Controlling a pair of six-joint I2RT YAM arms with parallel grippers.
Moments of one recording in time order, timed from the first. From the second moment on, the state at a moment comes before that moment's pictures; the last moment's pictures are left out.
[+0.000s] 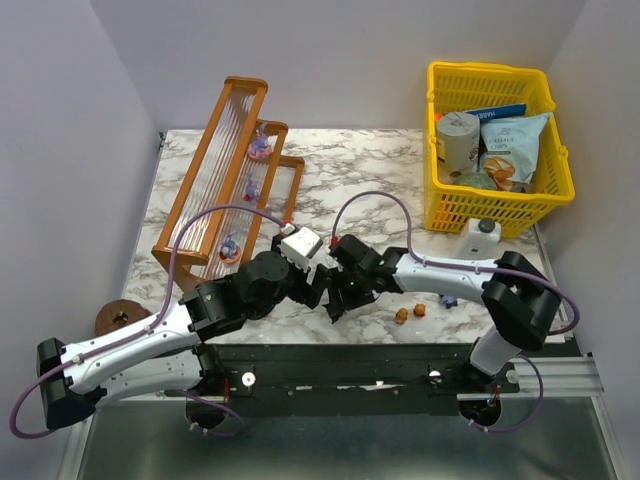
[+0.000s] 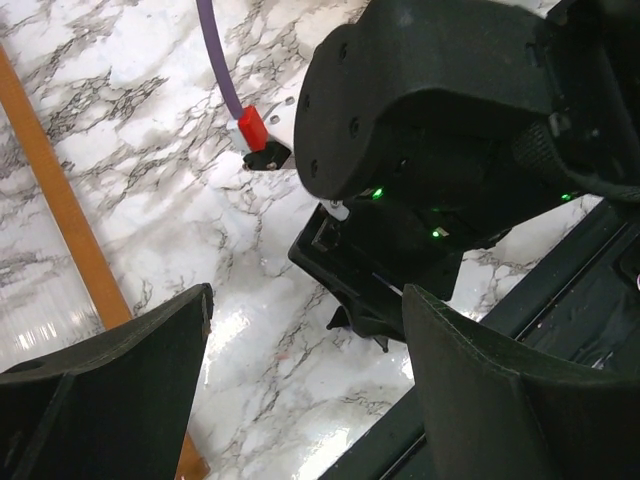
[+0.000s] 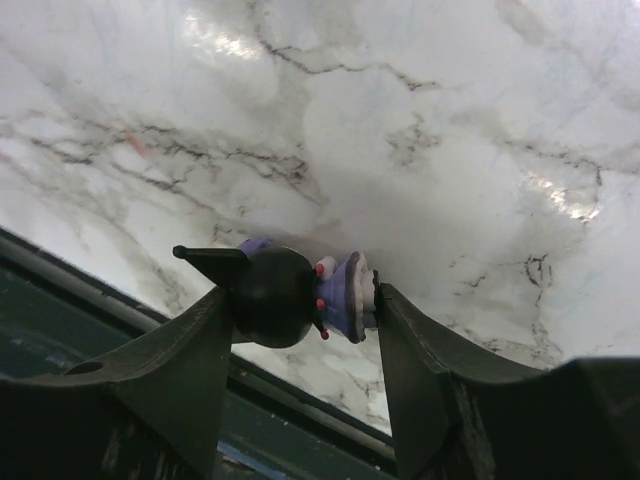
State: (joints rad) left arm -1.09 0.85 0.77 -0.34 -0.30 -0.23; right arm 0.97 1.66 0.97 -0.45 -0.05 0.60
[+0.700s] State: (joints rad) left arm -0.95 0.92 1.15 -0.31 0.07 -0.04; right arm 0.47 1.21 0.95 -0.20 -1.15 0.73
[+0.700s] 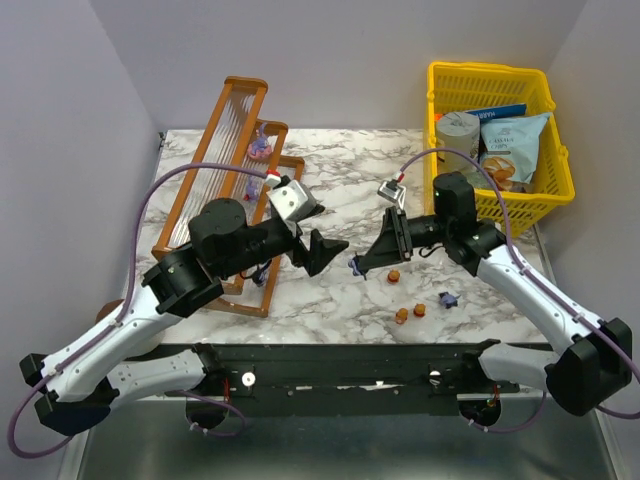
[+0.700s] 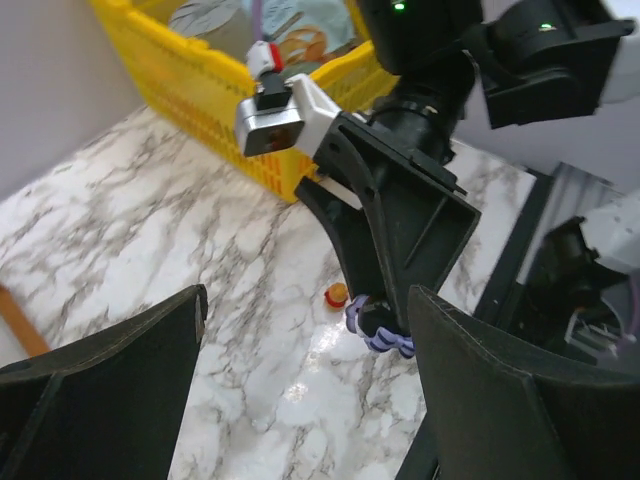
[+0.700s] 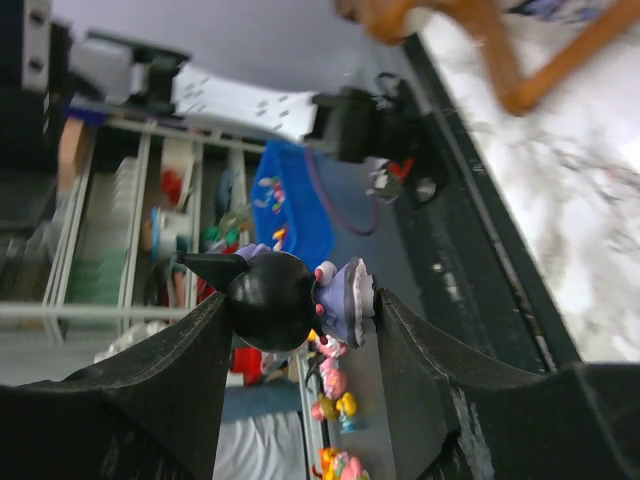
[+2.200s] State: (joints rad) left arm -0.90 1.36 1.60 -0.82 0.97 0.48; right arm 0.48 1.12 0.93 0.01 -1.41 0.92
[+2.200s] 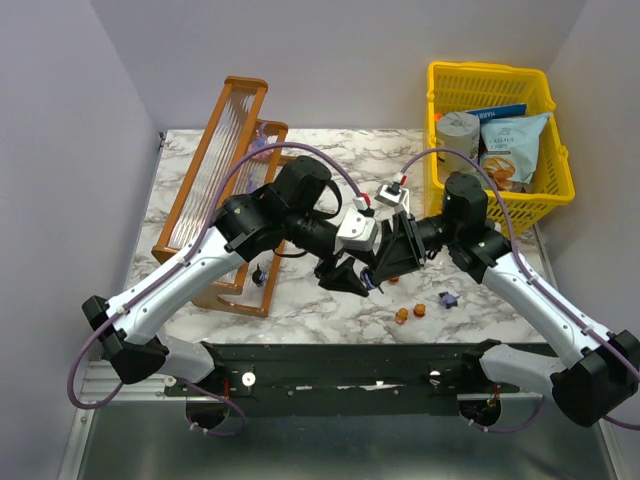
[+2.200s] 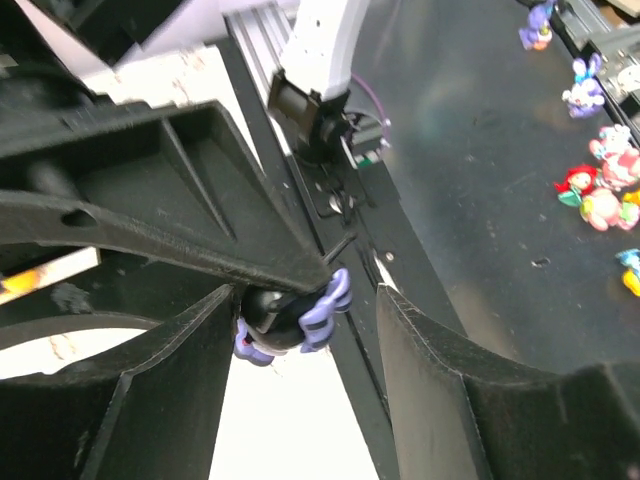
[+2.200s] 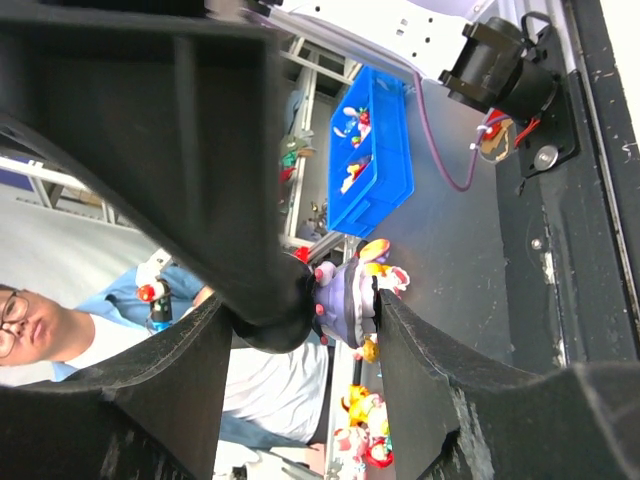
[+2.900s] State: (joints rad) left arm -0.90 1.32 1.48 -0.71 0.83 0.32; right arm 0.49 1.14 0.93 -0.06 -1.32 0.92
